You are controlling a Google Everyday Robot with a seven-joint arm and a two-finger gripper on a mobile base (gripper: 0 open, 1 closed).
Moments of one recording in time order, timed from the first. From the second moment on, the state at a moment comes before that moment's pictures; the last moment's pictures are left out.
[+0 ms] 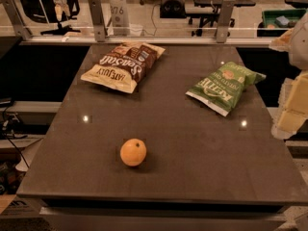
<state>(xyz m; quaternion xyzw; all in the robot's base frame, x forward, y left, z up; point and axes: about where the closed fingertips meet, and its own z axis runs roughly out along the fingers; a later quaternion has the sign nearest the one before) 0.438 -0.217 0.976 -0.60 0.78 -0.03 0.16</state>
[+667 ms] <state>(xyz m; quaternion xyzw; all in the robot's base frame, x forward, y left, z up) 0.468 -0.200 0.978 -0.60 0.78 -0.03 0.18</state>
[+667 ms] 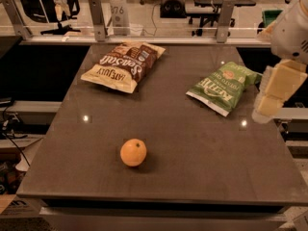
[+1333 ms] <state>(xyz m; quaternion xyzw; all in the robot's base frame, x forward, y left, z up) 0.539 -0.157 0.973 -0.58 0.79 0.02 0.22</state>
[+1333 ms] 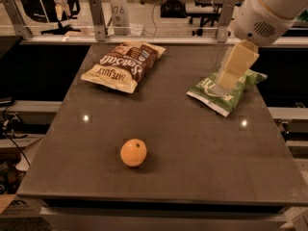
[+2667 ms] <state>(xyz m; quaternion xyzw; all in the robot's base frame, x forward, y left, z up) 0.658 -0.049 0.928 -0.46 0.86 0.07 0.19</state>
